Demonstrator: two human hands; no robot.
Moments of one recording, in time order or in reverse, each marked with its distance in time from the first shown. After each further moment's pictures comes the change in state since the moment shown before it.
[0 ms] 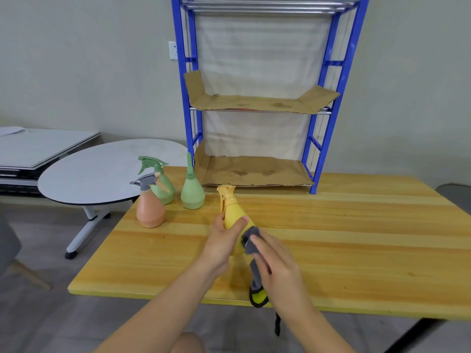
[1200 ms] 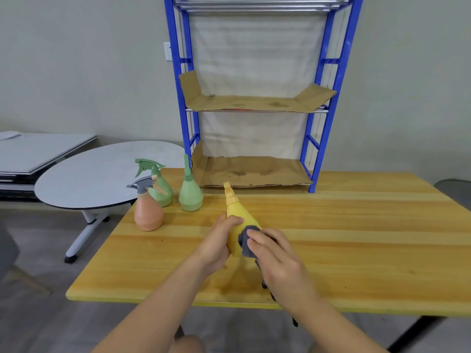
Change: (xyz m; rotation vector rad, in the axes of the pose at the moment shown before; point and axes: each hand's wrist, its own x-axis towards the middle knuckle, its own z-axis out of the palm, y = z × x) left_hand 0.007 0.012 -0.009 -0.106 -0.240 -0.084; right_hand 0.016 0.006 -0.013 -0.203 -0.037 -0.264
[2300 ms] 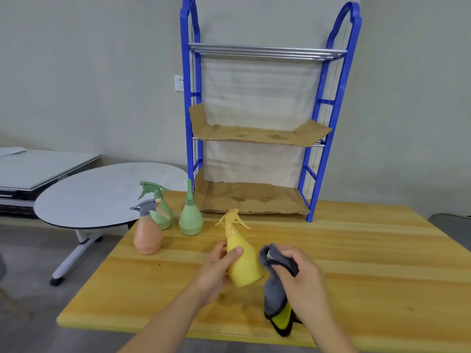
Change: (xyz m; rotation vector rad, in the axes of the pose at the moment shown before) left_hand 0.009 -0.020 -0.020 -0.004 -0.020 0.041; right_hand 0.027 0.013 -0.036 0.536 0.019 0.784
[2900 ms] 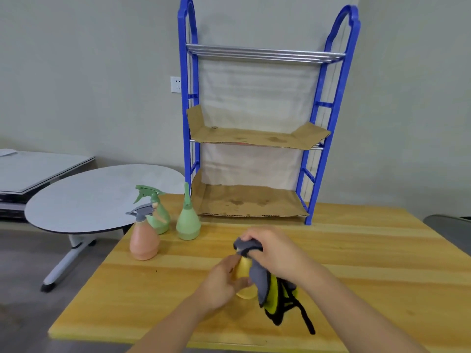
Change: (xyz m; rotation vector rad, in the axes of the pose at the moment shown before) left_hand 0.022 -0.027 -0.014 0.844 -0.052 0.192; right_hand 0.077 -0.039 0.022 -0.512 -0.488 -0.307
